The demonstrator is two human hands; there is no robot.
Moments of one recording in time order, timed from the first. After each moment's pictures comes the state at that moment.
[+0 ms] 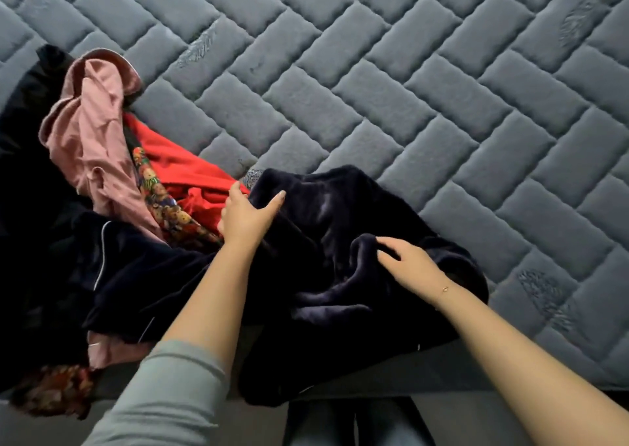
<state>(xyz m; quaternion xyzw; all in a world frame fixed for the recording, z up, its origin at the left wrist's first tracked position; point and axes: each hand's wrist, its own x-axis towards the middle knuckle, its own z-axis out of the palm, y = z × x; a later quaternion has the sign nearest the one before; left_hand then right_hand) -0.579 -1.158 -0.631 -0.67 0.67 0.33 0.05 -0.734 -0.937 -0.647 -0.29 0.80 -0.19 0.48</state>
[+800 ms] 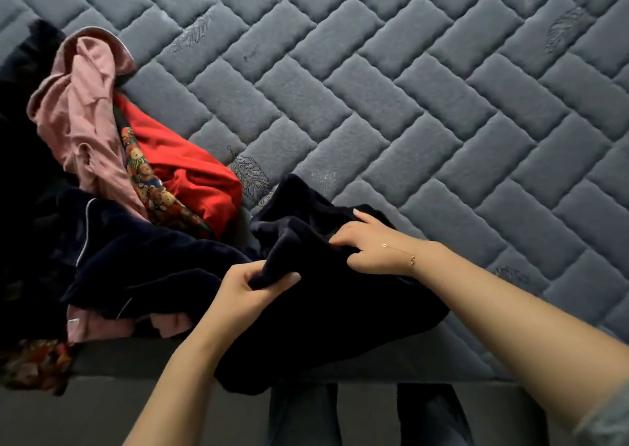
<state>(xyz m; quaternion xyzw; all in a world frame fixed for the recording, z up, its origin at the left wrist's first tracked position) -0.517 -1.045 -0.572 -0.43 0.59 0.67 -0.05 -0.746 -0.975 -0.602 -0.61 0.62 -0.03 0.48</state>
